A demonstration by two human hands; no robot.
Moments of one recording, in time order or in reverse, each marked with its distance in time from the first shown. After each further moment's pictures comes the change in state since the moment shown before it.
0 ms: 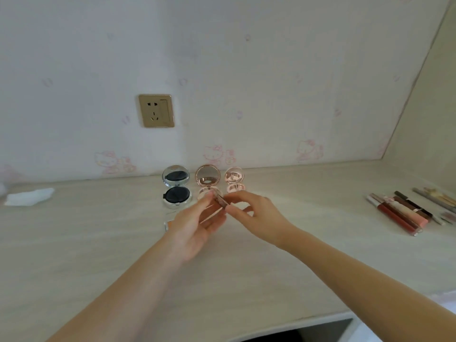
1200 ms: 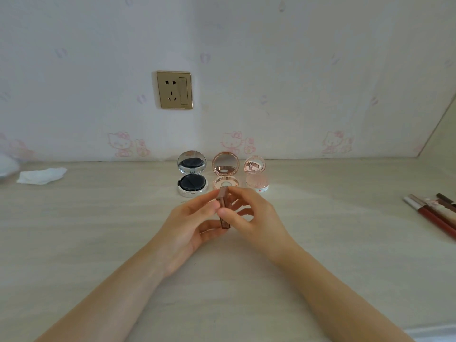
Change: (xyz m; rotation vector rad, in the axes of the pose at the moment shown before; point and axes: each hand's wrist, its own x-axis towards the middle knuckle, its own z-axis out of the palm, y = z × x) left_hand -0.020 0.004 -0.046 0.215 -0.182 0.143; right_hand 0.000 -0.019 0.056 0.257 0.105 -0.028
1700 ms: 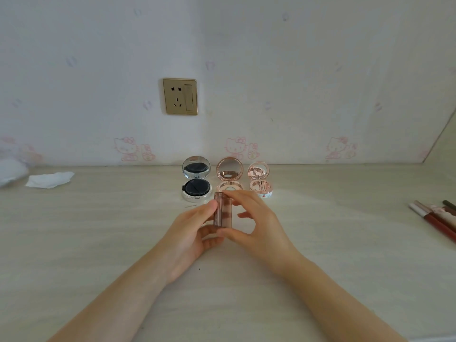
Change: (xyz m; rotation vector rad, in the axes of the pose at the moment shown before) left_hand -0.004 0.002 0.002 -0.004 0.049 -0.053; right_hand -0.003 0.004 -0.001 -0.107 -0.035 -0.207
